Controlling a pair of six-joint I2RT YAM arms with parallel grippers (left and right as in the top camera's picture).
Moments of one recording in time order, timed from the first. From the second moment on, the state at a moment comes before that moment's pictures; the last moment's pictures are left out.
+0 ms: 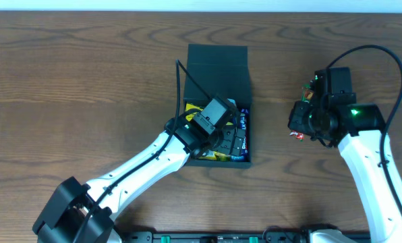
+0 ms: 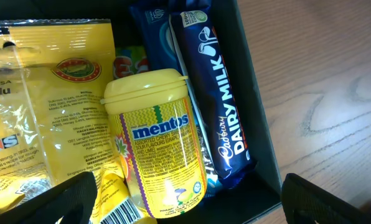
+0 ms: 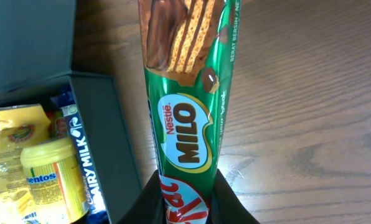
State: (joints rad) left arm -0.79 1.61 1.12 -0.55 0.13 -0.52; right arm 0.09 1.34 1.15 -1.01 -0.02 0.41
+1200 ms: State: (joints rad) left arm -0.44 1.39 1.12 -0.61 0.08 -0.43; right arm 0.48 1.56 1.15 -0.90 -0.12 0.47
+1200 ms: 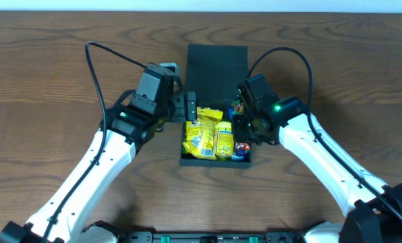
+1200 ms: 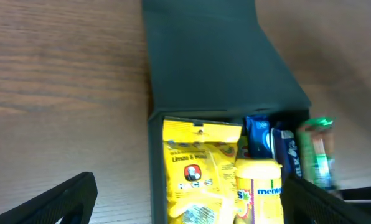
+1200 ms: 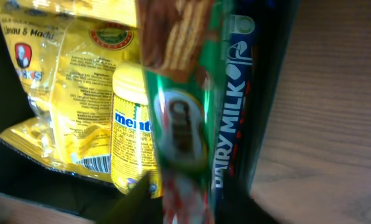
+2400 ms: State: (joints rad) left arm -0.08 1.95 1.18 -0.28 0.46 -0.46; right arm 0.01 1.93 1.18 -0.44 -0.48 0.41
